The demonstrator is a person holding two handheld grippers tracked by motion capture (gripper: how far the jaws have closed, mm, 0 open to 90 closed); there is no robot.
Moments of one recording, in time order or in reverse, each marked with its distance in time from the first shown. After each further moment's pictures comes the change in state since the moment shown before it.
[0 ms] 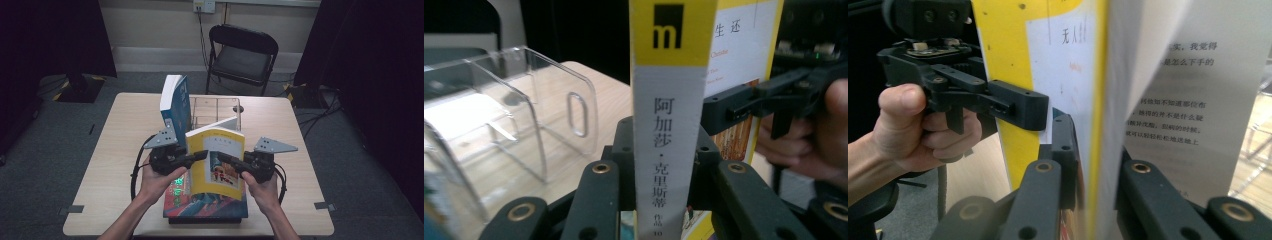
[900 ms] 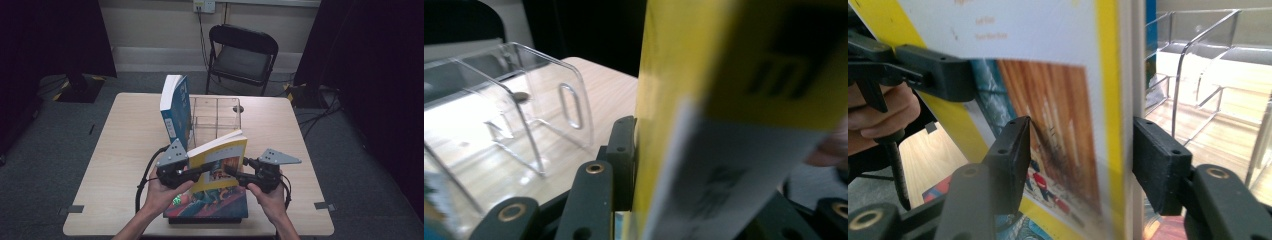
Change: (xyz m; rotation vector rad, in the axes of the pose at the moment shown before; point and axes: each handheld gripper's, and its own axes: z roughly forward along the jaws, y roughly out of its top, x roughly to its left) left arm -0.028 -0.015 0.013 0.027 0.052 0.097; right arm -0.015 -0.039 -0.014 0.053 -0.118 0.003
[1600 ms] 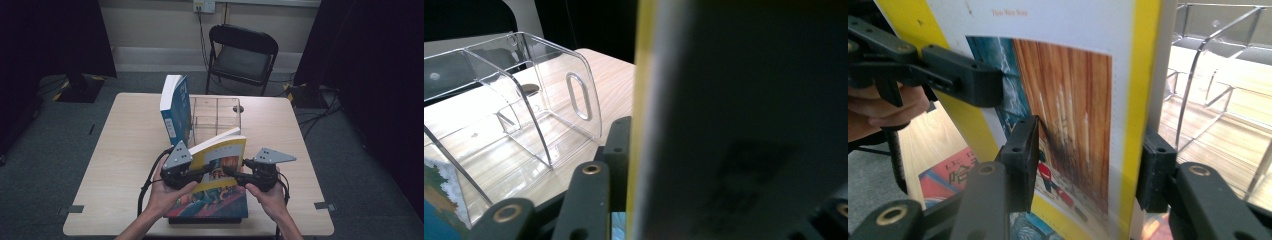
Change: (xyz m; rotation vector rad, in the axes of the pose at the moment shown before) left arm -0.002 -0.007 0.009 0.020 0.035 -0.002; right arm 0.002 0.003 0.005 0.061 0.013 -0.063
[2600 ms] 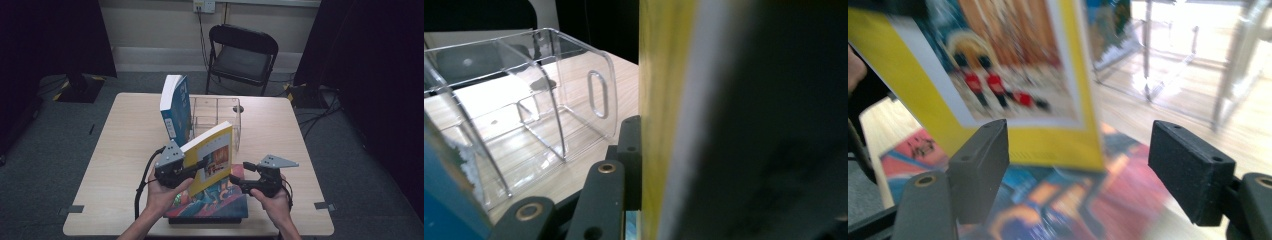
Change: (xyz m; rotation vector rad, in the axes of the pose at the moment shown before) left arm 0.012 -0.006 -0.010 -0.032 0.049 -0.098; right arm -0.018 -0.033 -0.005 0.079 -0.094 0.104
